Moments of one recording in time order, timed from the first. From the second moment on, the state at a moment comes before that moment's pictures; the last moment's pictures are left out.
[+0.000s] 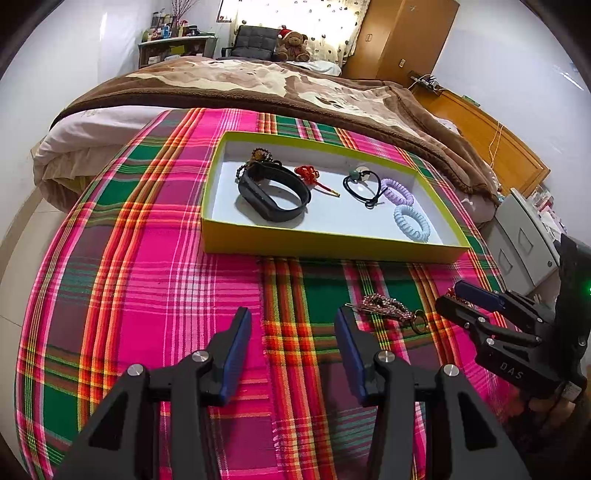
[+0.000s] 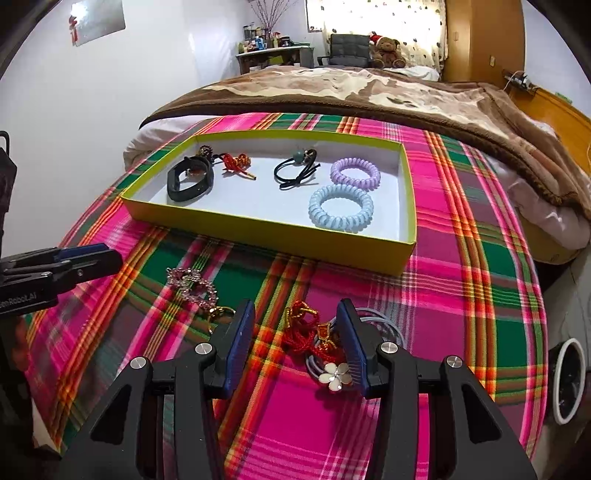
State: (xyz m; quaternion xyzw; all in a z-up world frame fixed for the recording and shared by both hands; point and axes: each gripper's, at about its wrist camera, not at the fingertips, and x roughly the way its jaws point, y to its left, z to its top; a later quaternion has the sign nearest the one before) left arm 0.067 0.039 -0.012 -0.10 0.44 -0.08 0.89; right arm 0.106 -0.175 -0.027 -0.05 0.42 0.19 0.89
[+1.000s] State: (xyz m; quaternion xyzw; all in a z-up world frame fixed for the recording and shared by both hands) left arm 0.086 0.014 -0.007 -0.08 0.44 -0.12 0.88; right arm 0.095 -0.212 0.015 0.09 0.36 0.24 0.90
